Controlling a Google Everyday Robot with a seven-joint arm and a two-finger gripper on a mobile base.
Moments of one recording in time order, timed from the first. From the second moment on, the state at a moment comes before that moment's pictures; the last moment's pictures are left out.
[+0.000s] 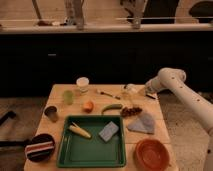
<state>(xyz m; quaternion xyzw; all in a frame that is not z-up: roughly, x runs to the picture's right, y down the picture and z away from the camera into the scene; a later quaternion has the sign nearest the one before) 0.247 0.018 0.887 -0.21 -0.09 0.51 0.83</state>
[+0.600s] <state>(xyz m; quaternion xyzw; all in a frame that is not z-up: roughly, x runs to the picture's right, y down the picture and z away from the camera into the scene) 0.241 -0.001 0.834 -0.23 -0.20 0.51 0.80</state>
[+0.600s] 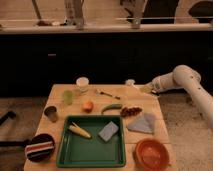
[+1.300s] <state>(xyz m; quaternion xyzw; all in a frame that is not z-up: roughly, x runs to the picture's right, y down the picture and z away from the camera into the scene) 0.236 -0.013 0.795 -0.22 -0.25 0.50 0.80</state>
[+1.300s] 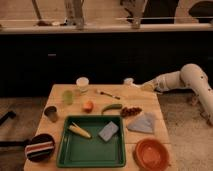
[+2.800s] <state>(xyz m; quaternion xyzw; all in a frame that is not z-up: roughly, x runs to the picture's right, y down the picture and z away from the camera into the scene) 0.221 -0.063 0.805 -0.17 -0.24 0.51 0.81</state>
